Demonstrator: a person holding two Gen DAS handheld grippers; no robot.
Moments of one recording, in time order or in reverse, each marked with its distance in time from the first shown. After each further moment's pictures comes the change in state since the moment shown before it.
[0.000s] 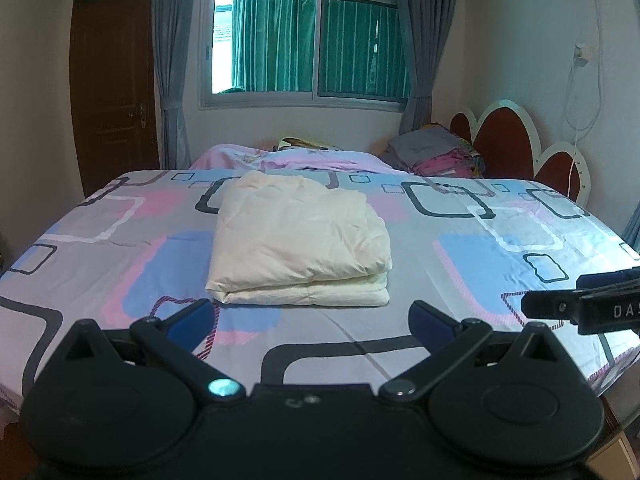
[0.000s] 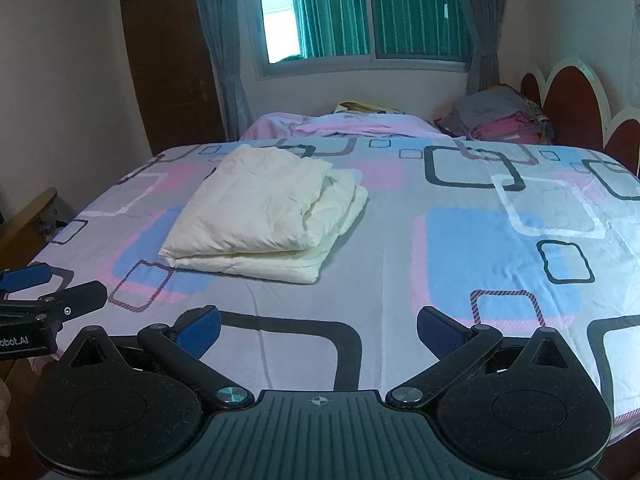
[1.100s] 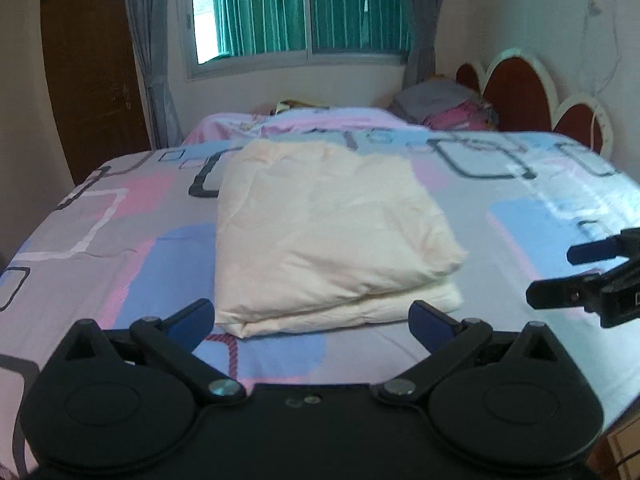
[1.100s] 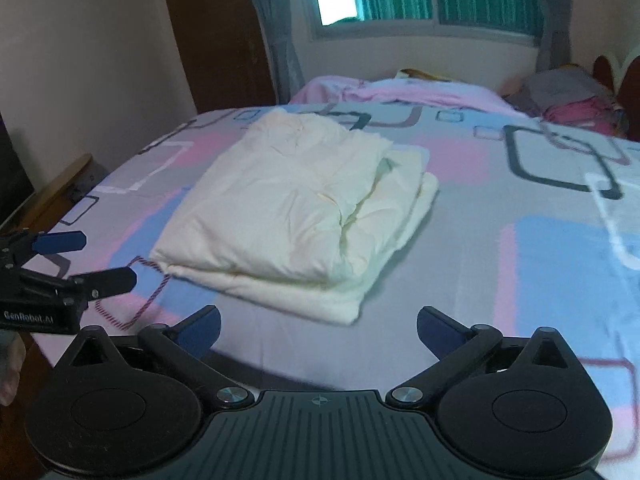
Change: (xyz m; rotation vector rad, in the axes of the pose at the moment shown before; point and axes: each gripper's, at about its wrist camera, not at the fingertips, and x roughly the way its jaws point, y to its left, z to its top) left arm 0.122 0.037 0.027 0.087 0.119 0.007; right arm 0.135 -0.013 0.042 -0.060 0.103 0.151
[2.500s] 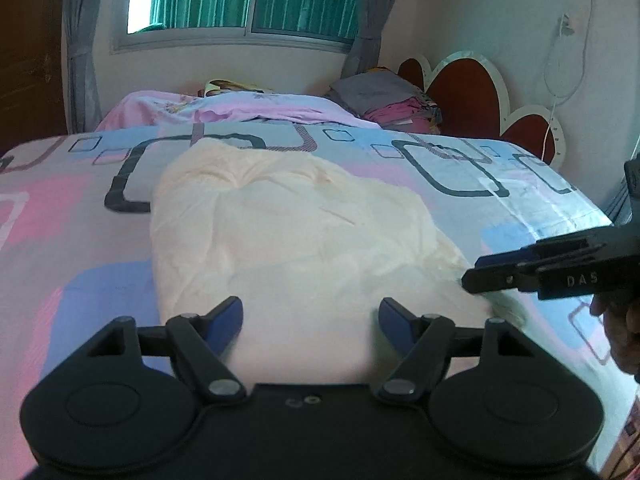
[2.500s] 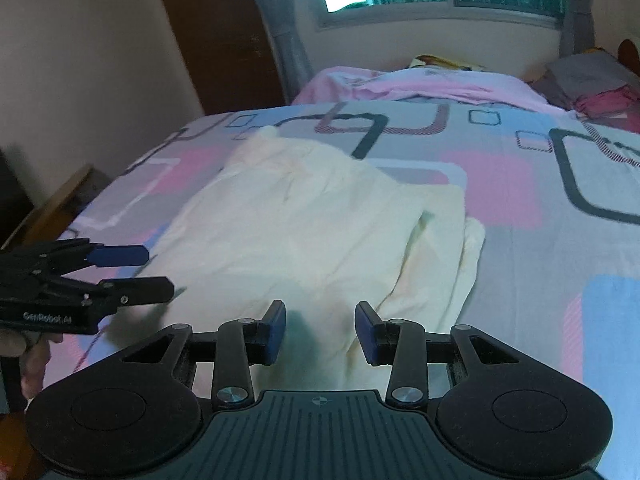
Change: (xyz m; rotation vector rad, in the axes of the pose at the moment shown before) left arm 0.139 0.065 0.060 -0.024 0.066 -0.292; right arm 0.140 -0.030 0.088 0.026 0.060 0.111
